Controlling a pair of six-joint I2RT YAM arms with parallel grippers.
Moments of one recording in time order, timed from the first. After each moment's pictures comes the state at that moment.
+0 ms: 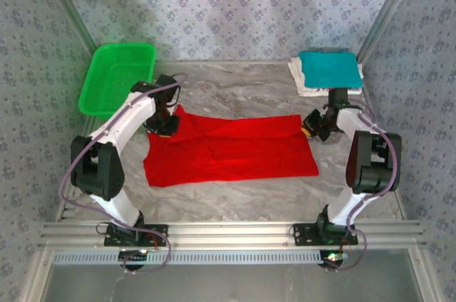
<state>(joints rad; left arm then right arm) -0.34 1.68 1.43 -1.22 -0.08 -0.25 -0.11 1.69 1.05 -0.58 -0.40 0.64</state>
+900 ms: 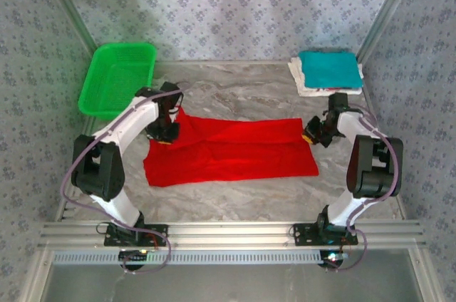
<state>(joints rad) -0.37 1.67 1.34 -1.21 -0.09 -0.26 -0.11 1.64 1.00 -0.66 -0.37 0.58</state>
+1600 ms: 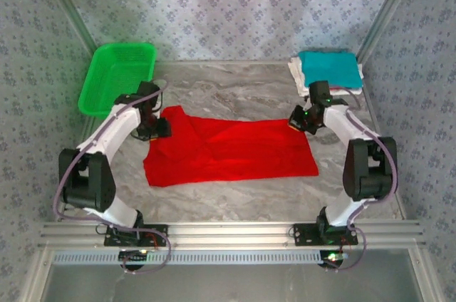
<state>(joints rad) -0.20 1.56 1.22 -0.99 0.03 -0.33 0.08 1.65 1.13 -0.63 -0.30 0.53</state>
